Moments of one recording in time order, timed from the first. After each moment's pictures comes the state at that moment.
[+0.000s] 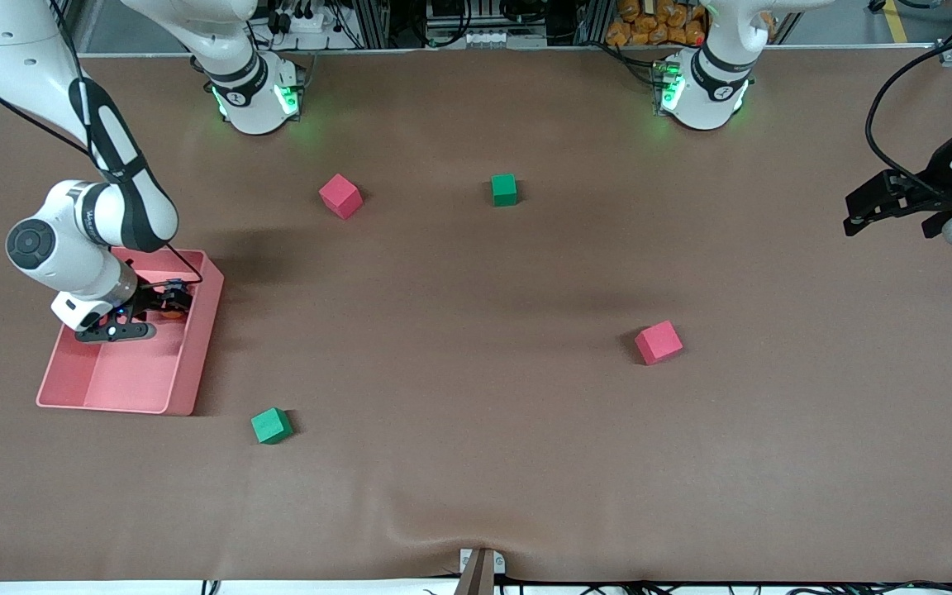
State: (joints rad) left arm -0.03 0.03 -0.04 -1.51 0.00 1.58 -0.04; right arm -0.15 0.36 -0.04 -2.25 -0.05 2.59 -0.25
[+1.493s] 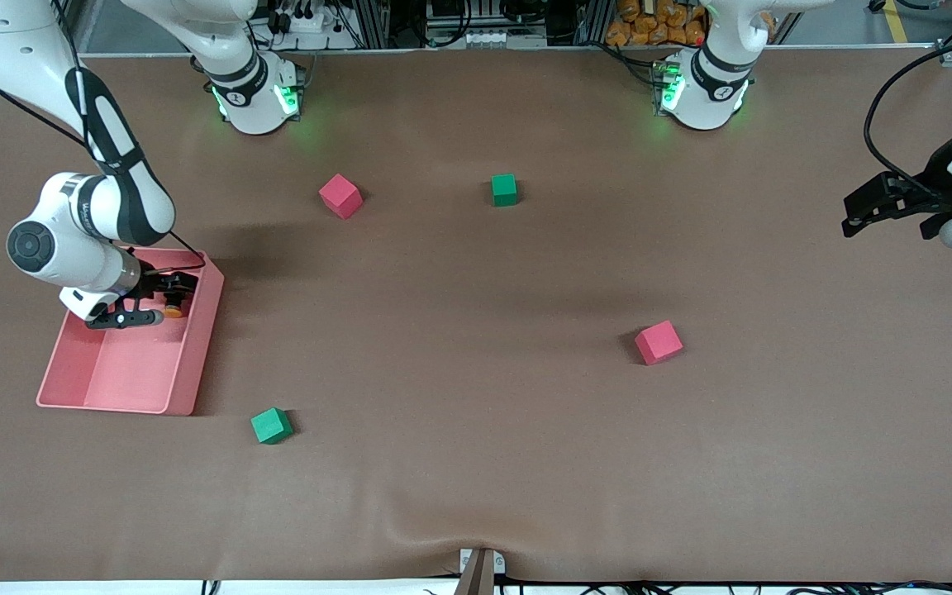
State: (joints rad) left arm -0.03 0.03 -0.04 -1.52 0.00 1.58 -0.04; right arm -0.15 0.32 -0.04 -2.27 -0.05 2.43 -0.25
